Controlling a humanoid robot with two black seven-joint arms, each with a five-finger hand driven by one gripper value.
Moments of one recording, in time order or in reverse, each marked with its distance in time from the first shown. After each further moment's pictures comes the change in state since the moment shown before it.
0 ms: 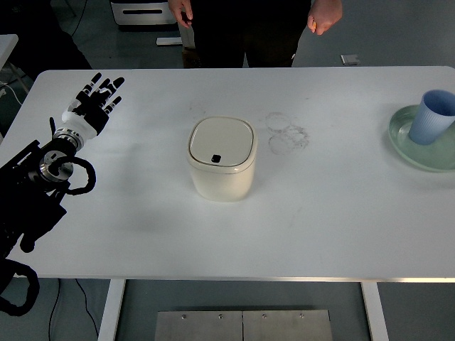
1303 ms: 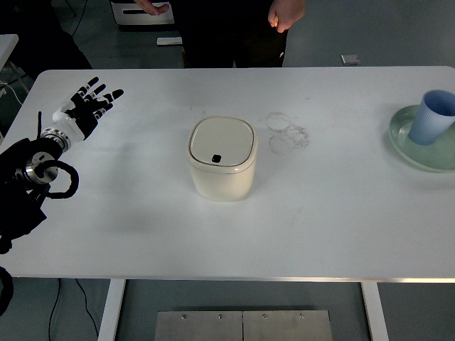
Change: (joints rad) left arm 0.005 0.053 0.149 -0.009 0.034 -0.028 0.003; right arm 0.000 0.000 0.000 0.000 0.000 0.000 0.000
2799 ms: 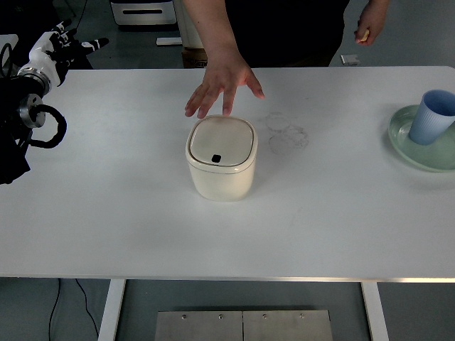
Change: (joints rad) left arm -0.279 0.034 0.487 0.077 -0.109 0.211 -0.009; right arm 0.000 0.000 0.000 0.000 0.000 0.000 0.000
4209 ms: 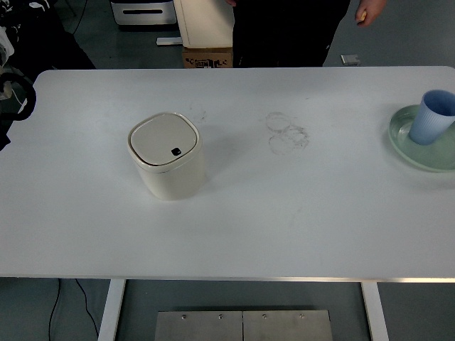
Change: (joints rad) left arm -0.120 -0.015 0.055 0.241 -0.116 0.020 -0.002; right arm 0.000 0.000 0.000 0.000 0.000 0.000 0.000
